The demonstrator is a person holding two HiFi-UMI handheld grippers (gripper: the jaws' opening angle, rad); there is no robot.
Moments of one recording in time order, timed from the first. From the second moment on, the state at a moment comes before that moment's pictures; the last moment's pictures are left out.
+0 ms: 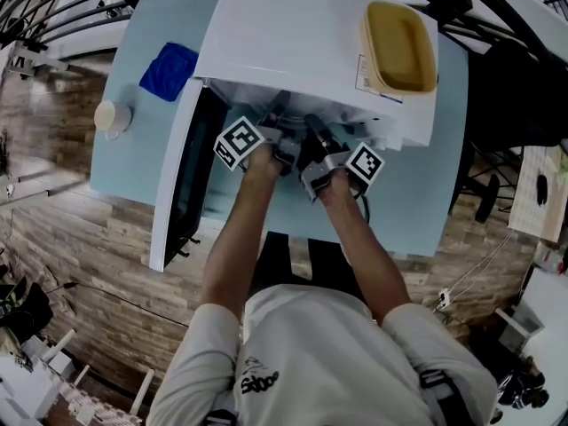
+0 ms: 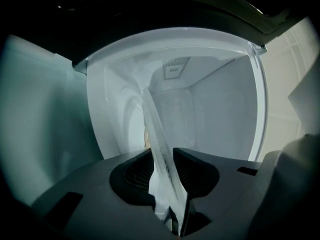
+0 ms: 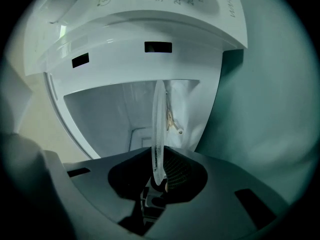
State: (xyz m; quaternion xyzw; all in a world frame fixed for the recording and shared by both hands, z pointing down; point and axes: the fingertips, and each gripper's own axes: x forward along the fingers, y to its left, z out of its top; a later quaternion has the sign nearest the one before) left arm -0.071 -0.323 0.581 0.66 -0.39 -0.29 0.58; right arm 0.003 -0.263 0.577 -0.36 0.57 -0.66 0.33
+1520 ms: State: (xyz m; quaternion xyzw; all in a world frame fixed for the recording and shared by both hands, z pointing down) left arm -0.060 -0.102 0.508 0.66 -0.34 -0.34 0.57; right arm 0.020 -0.102 0.518 -0.32 0.70 -0.58 0.26
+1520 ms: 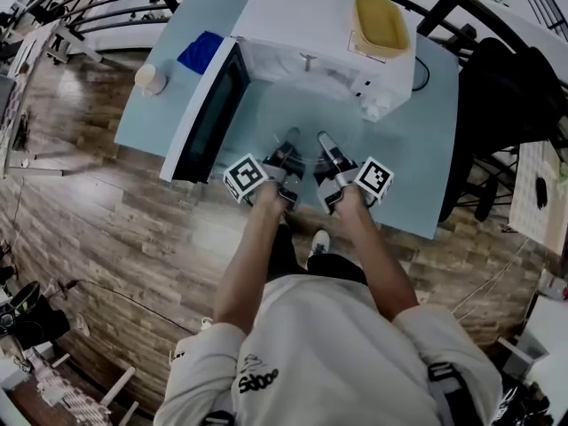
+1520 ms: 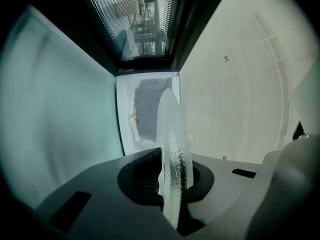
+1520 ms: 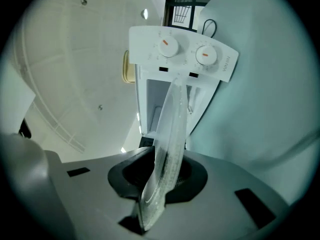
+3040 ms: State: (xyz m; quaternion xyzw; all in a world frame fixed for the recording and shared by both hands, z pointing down) left arm -0.004 0.130 0.298 0.69 -0.34 -0.46 0.43; right arm 0.072 0.110 0.311 -0.17 0.81 -0.50 0.25
